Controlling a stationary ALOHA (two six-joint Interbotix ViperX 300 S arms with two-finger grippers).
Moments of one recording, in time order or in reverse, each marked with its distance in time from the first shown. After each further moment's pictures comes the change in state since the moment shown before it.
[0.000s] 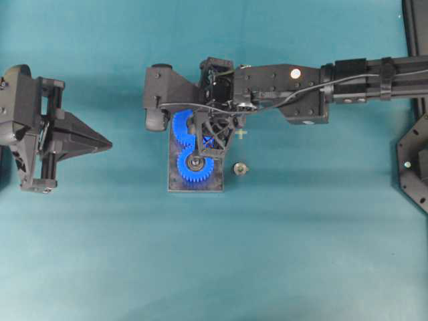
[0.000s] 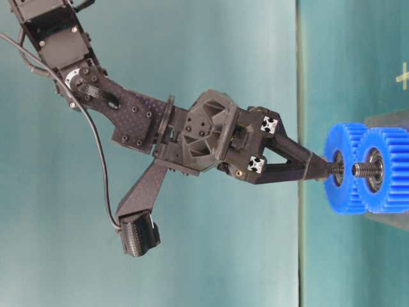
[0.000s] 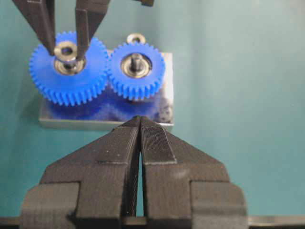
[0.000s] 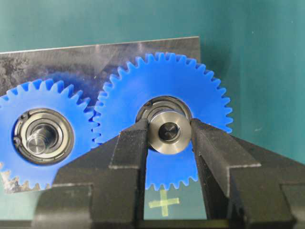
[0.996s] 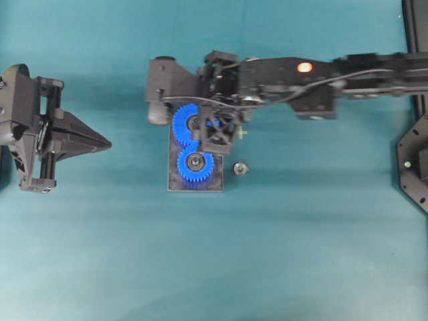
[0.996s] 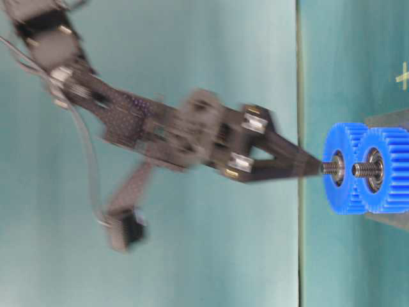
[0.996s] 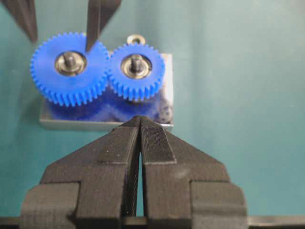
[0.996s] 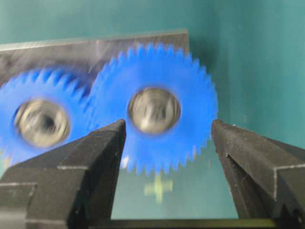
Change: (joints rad) left arm 0.000 -0.006 0.003 0.000 0.002 -0.003; right arm 0.008 -0.075 0.021 0.000 0.051 0.002
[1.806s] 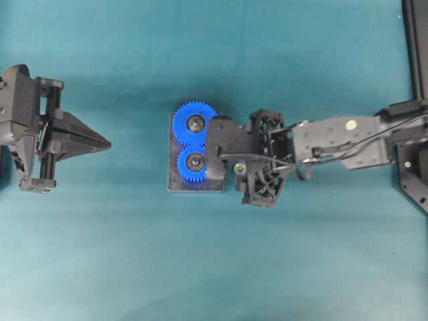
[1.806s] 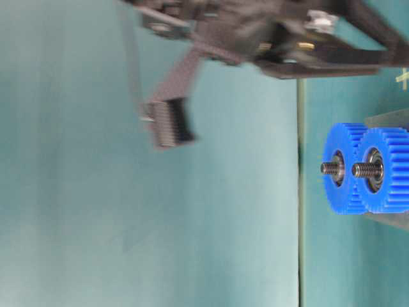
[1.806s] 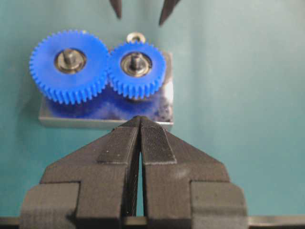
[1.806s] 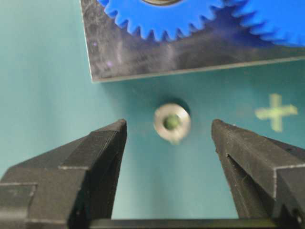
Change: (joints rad) left arm -0.002 0.000 0.002 0.000 0.000 -0.002; right arm 0.158 -0.078 0.380 0.000 -0.301 0.224
